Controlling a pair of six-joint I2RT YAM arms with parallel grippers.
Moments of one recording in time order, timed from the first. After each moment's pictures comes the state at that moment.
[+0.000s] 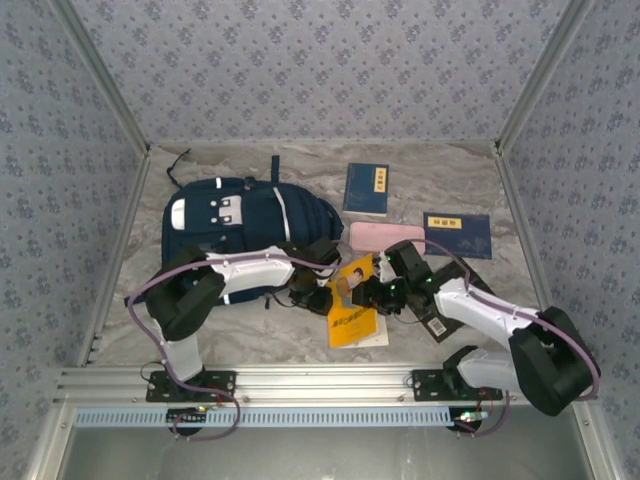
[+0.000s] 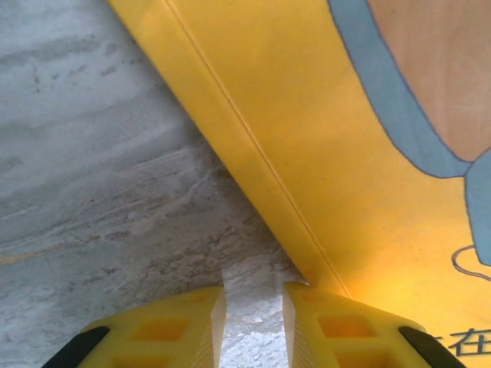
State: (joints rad) left arm -0.93 1.80 1.09 -0.65 0.24 -0.46; right arm 0.58 1.23 0.54 -0.31 -0.55 0.80
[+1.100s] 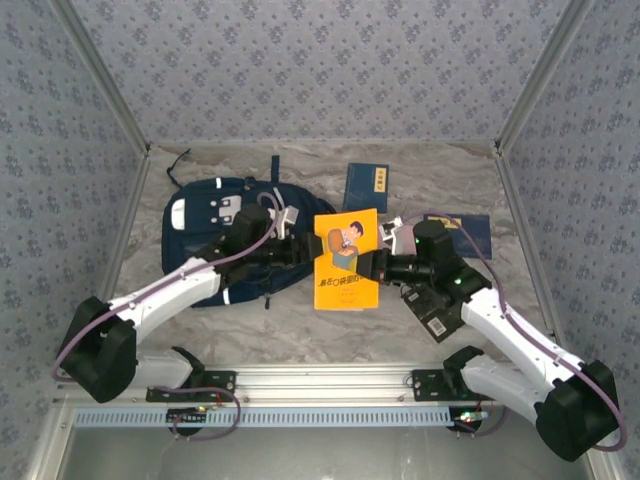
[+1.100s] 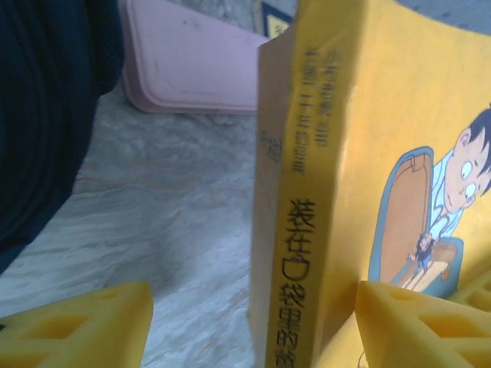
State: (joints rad) left arm -0.64 1.30 0.79 -0.02 0.55 -0.89; right arm 0.50 0.96 0.64 -0.17 -0.71 0.83
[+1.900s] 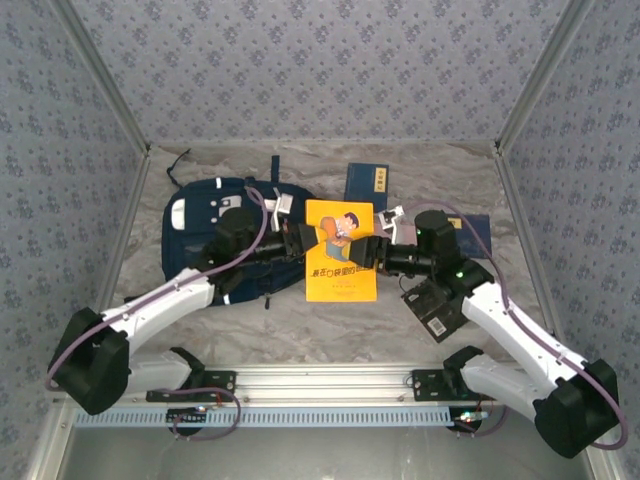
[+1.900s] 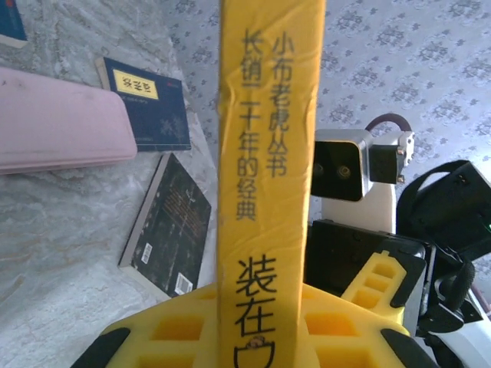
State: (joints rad) left arm -0.64 1.22 0.71 0.37 0.64 -1.09; right arm 0.50 0.97 0.73 -0.21 -0.65 0.81
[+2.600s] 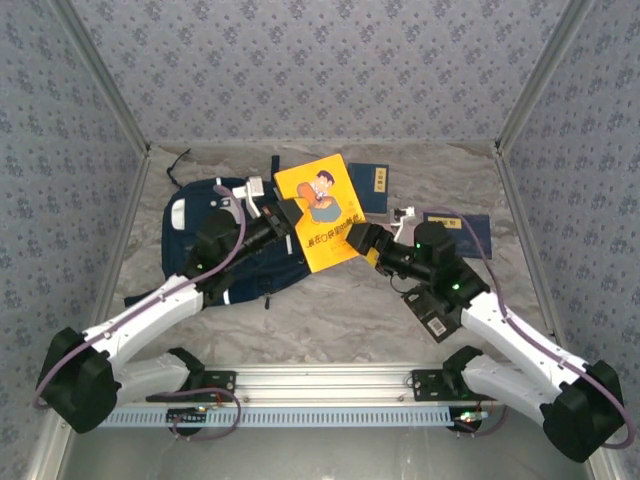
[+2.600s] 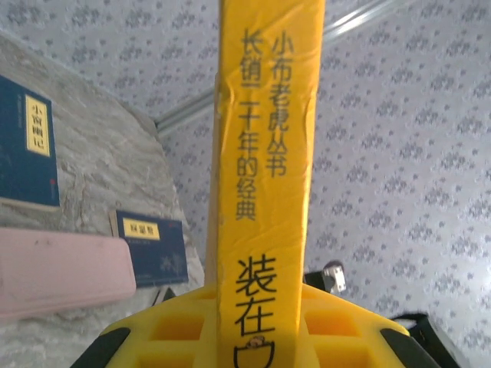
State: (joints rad) left arm -0.64 1.12 0.72 0.47 0.27 -1.13; right arm 0.59 0.95 0.63 0.08 -0.38 1.13
